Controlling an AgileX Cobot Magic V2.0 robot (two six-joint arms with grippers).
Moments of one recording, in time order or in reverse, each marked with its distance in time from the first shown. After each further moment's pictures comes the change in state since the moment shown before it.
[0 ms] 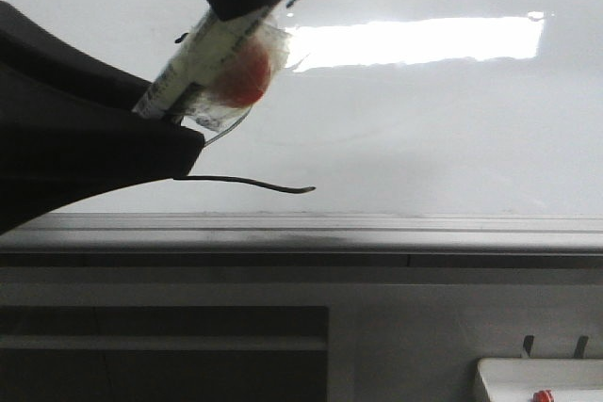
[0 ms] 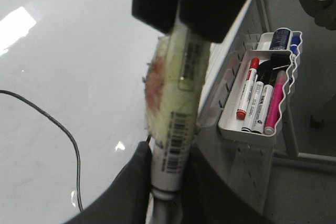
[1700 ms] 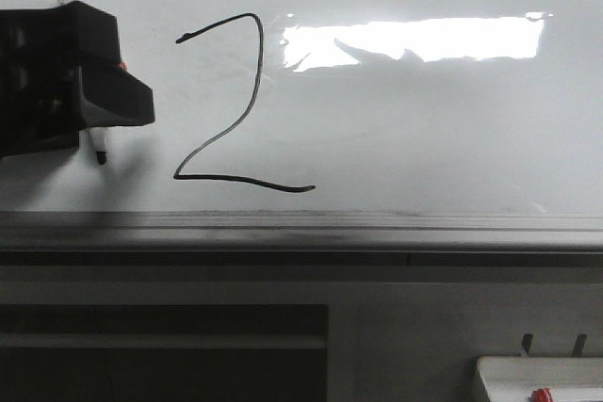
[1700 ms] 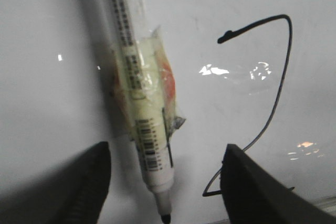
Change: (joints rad) left arm 0.052 0.120 -0.115 -1.099 0.004 -0.005; right arm 0.000 -0.134 -0.002 0.024 -0.506 -0.002
